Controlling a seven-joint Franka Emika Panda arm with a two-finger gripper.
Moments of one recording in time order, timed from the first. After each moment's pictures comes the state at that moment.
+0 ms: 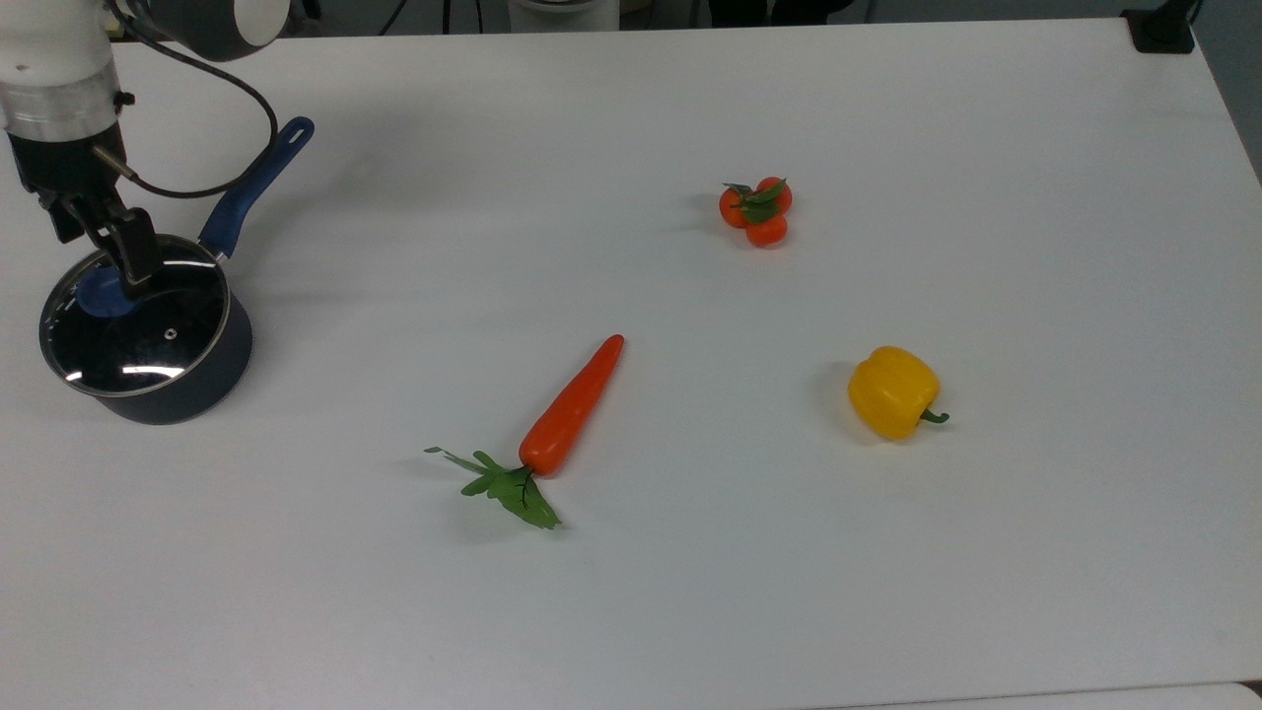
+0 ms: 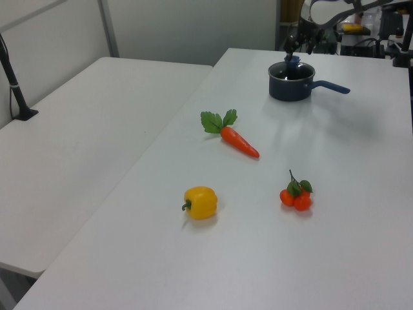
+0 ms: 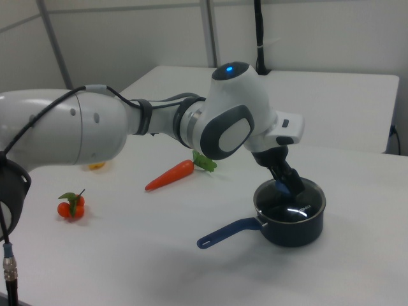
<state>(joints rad) -0.35 0.47 -0.07 -1.53 -0.06 2.34 0.24</state>
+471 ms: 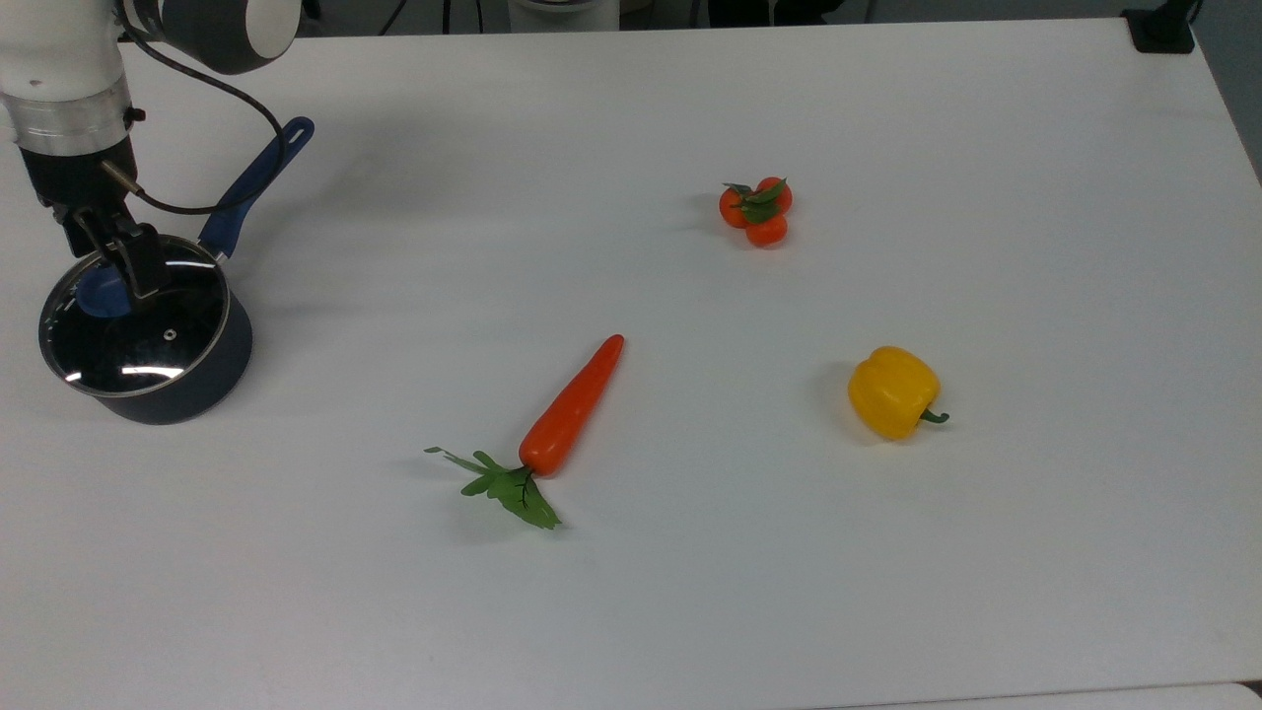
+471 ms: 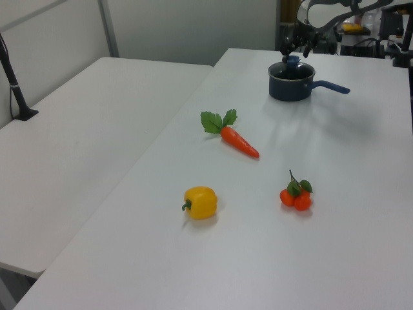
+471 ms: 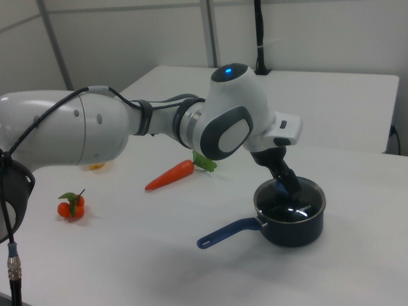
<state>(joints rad) -0.35 0.48 -0.06 -1.52 -0.06 2.36 0.29</state>
